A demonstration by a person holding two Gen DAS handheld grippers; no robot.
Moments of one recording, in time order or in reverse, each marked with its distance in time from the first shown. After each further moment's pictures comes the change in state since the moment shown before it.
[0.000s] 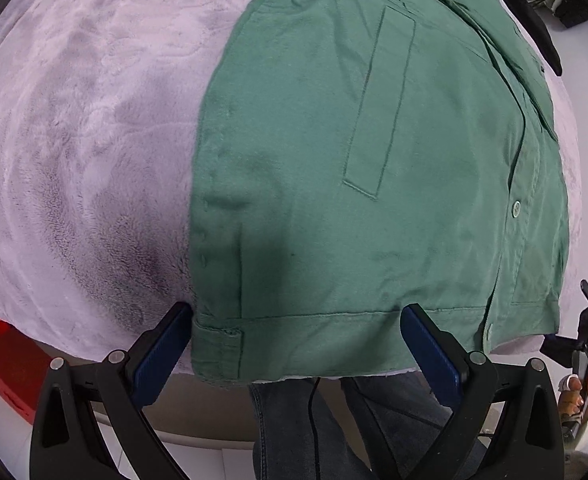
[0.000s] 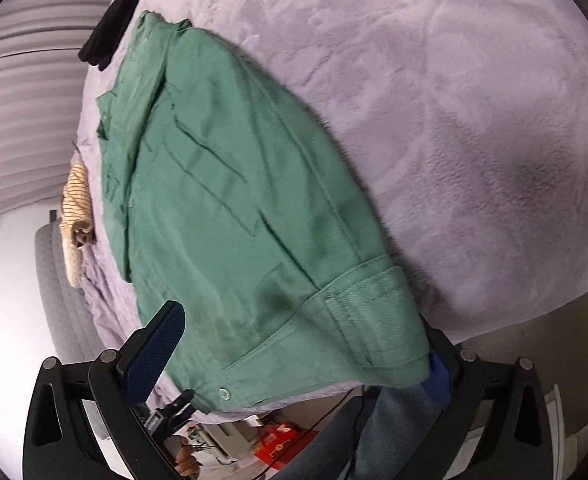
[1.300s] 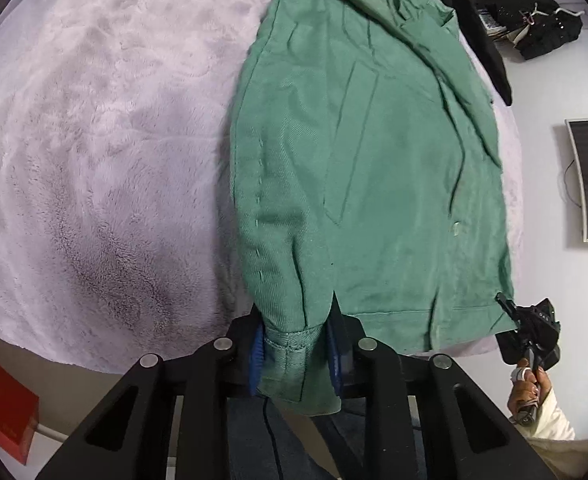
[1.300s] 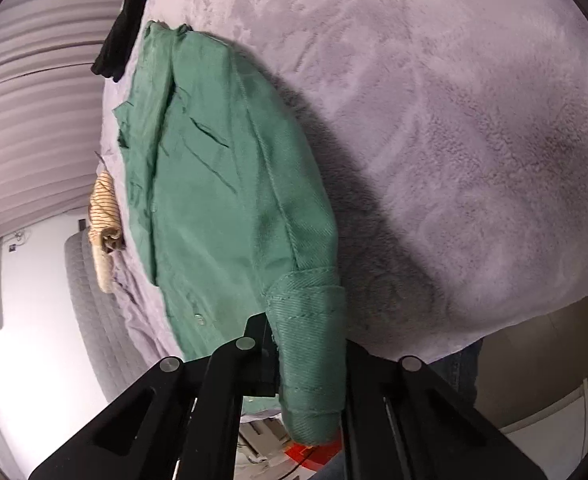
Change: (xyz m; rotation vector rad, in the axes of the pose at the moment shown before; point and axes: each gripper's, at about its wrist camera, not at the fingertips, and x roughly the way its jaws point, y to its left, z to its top) left arm -0.033 0.019 0.014 -0.018 -0.083 -0.254; right arm 0.003 -0.016 0.000 0.050 0.007 0.140
